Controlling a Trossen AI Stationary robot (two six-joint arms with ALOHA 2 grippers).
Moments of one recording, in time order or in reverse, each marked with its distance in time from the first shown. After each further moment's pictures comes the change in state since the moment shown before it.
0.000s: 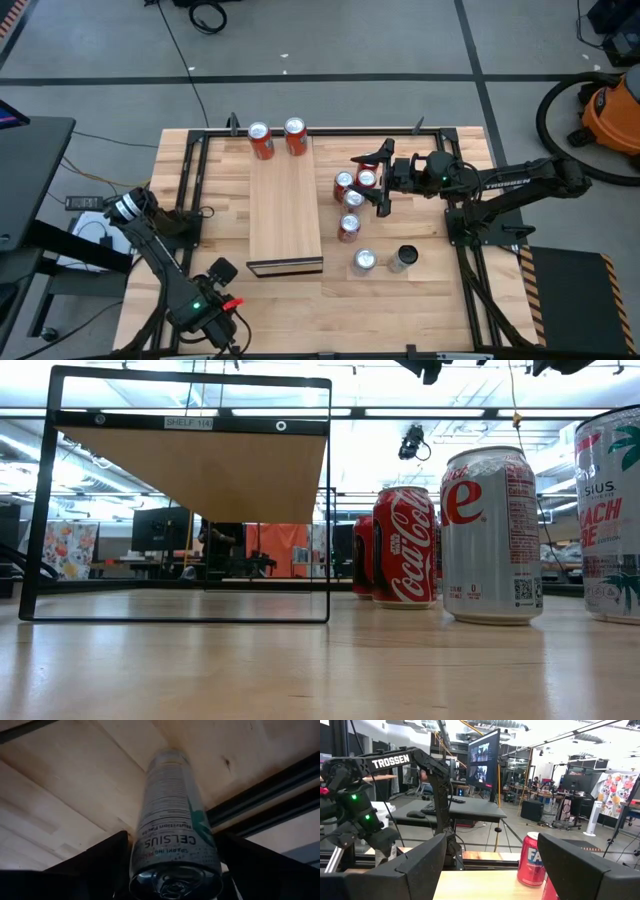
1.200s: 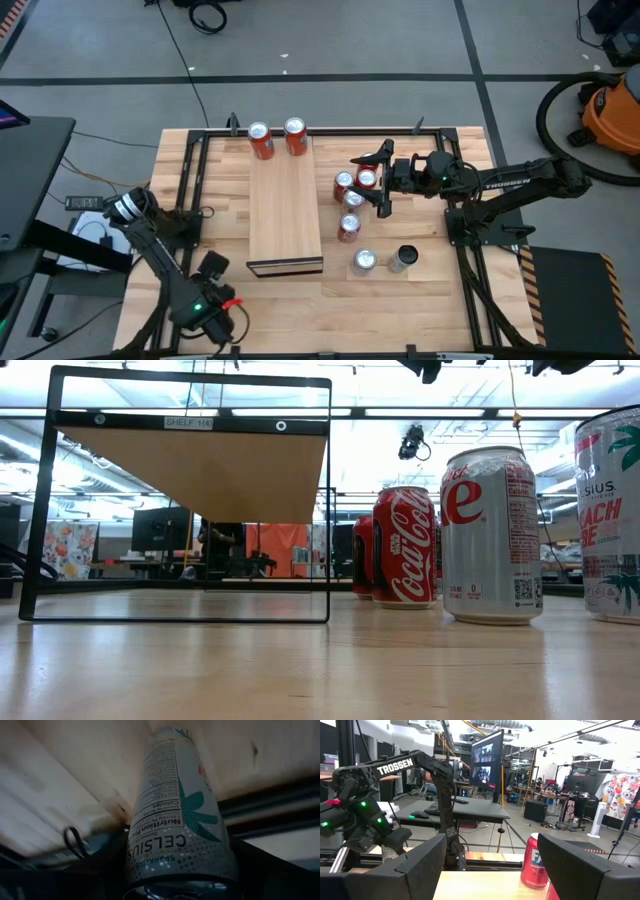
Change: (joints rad) left arm -0.003 0.000 -0.085 -0.012 -0.001 -0.232; right arm 0.001 0.000 0.000 0.001 -0.018 0.000
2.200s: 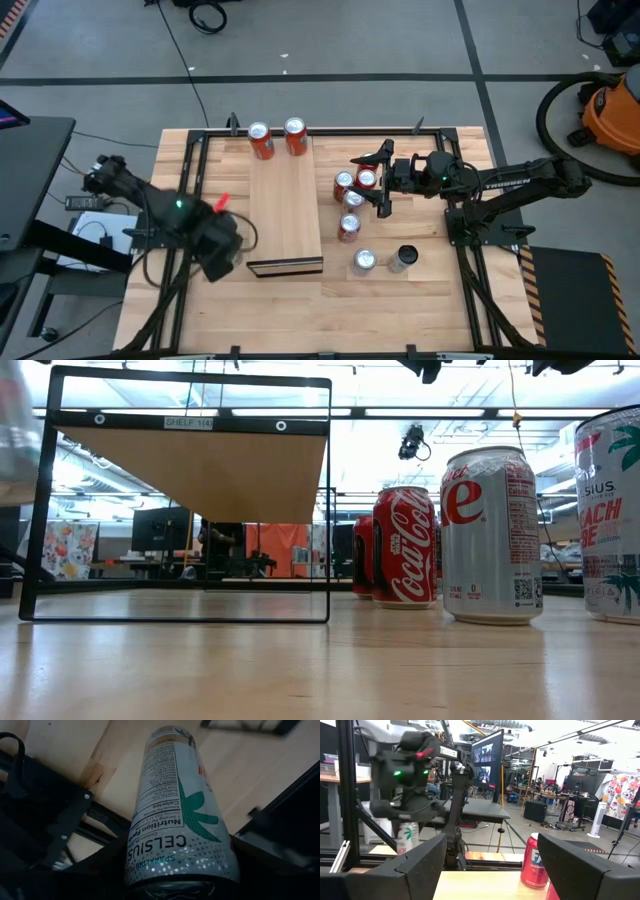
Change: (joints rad) left arm 0.440 -0.432 0.000 0.005 0.133 -0.683; right arm 0.000 0.000 0.000 -0.001 0.000 0.000
